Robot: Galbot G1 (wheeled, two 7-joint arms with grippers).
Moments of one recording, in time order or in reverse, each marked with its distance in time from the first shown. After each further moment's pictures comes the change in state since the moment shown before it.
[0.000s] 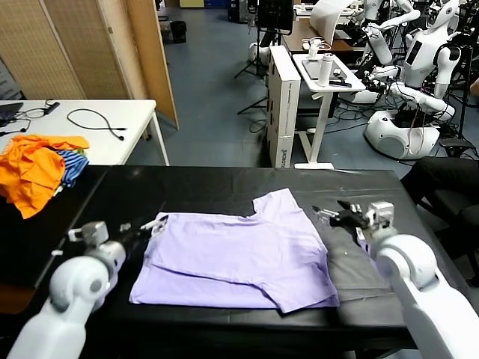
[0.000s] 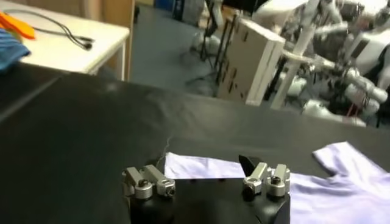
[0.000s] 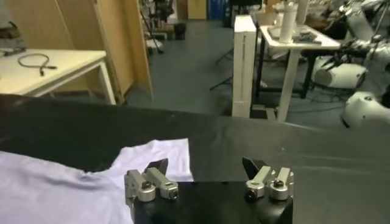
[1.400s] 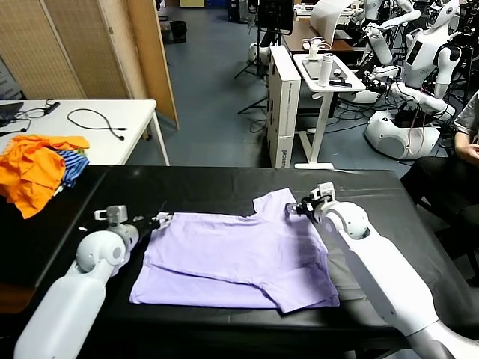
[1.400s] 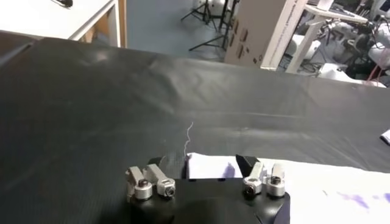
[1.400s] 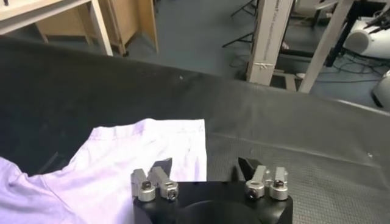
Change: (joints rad) left arm -0.103 0.014 0.096 0.174 0.029 0.014 0.048; right arm 0.222 0.101 -0.223 -0.279 -0.062 0.001 -0.035
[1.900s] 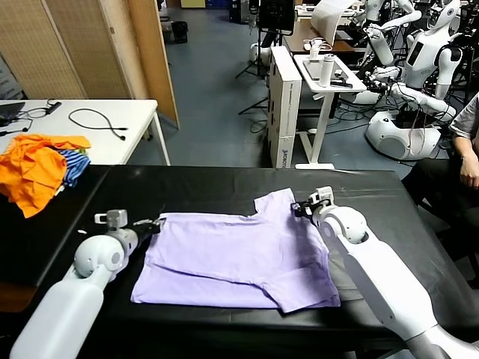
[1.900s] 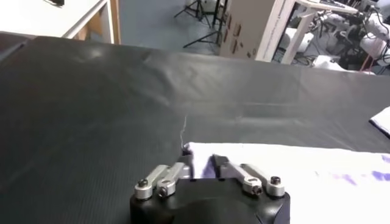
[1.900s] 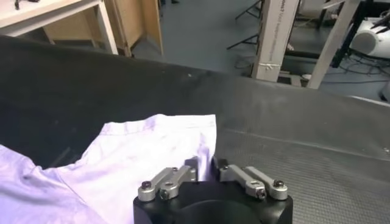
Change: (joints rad) left arm 0.023 0.009 -0.001 -0.022 0.030 -0.006 0.032; right arm -0.021 0.001 0.014 0.008 -0.003 0.001 -0.005
